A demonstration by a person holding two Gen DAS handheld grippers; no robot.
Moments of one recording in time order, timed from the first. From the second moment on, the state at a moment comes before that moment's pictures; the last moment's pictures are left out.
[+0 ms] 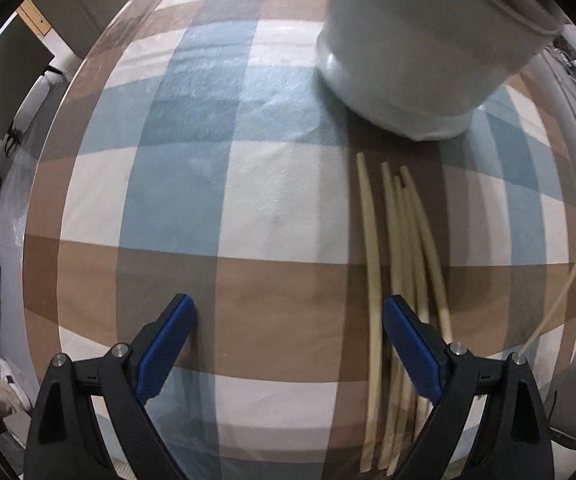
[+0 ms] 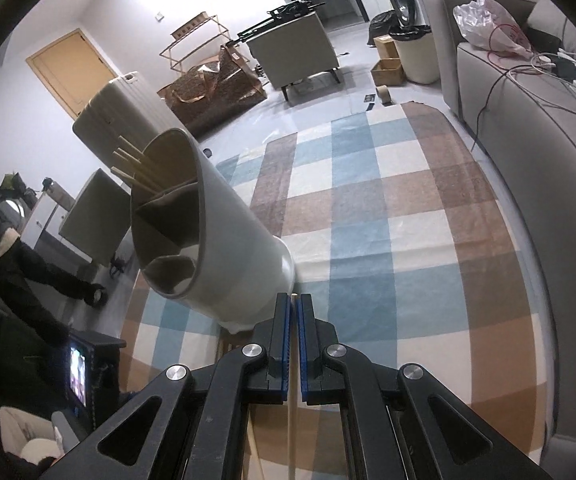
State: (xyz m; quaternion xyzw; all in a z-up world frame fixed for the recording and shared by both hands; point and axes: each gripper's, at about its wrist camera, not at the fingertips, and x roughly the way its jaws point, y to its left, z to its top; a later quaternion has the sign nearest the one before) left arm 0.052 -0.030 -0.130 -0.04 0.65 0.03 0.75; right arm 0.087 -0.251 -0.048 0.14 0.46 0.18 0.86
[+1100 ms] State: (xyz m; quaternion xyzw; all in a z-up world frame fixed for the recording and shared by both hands) left arm 0.083 -0.036 -0.094 -0.12 0.56 -0.06 0.81; right arm 0.090 -0.240 -0.044 0.13 0.46 0.18 0.86
